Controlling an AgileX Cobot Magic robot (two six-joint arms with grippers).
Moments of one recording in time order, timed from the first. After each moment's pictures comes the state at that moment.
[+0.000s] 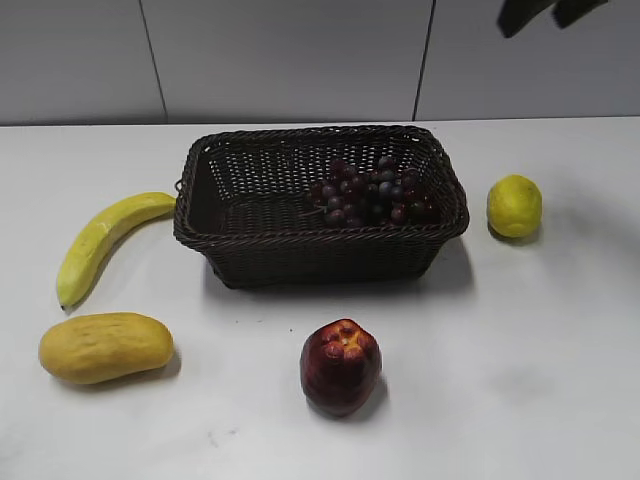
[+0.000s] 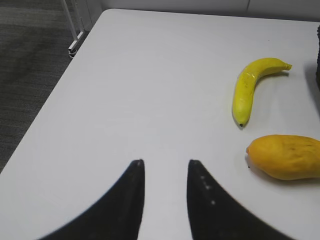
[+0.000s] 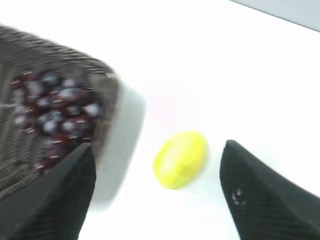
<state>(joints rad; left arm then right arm) -0.02 0.00 -0.48 0.10 1.08 -0.02 0.12 2.02 -2.10 0.23 1.18 -0.25</state>
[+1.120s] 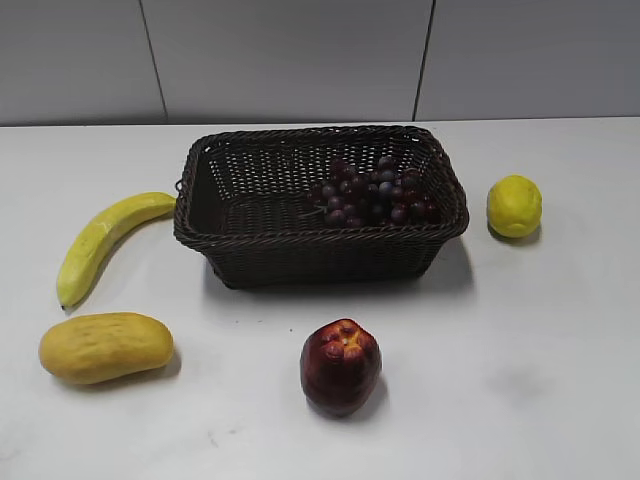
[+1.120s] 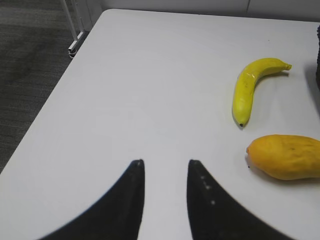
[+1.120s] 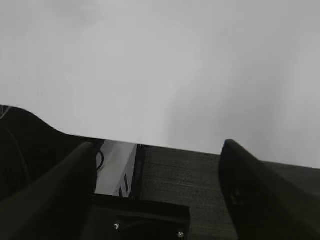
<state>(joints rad) -0.02 0.00 -0.48 0.10 1.08 -0.02 0.02 1.07 -0.72 0.13 1.06 -0.18</state>
